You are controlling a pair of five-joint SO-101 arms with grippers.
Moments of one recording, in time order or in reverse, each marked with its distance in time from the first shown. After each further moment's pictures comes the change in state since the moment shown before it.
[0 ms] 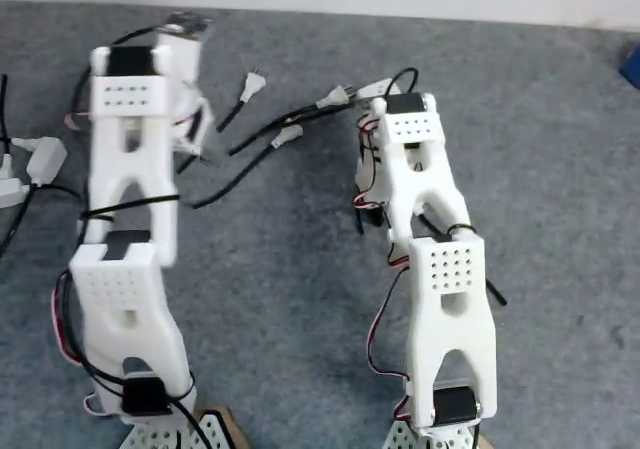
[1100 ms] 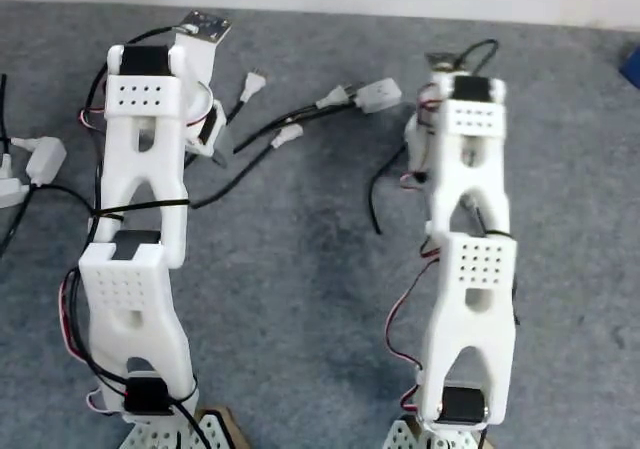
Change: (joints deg) left arm 5.2 0.0 0.0 0.1 -2.6; right arm 12.0 2.9 -16.4 0.0 -3.2
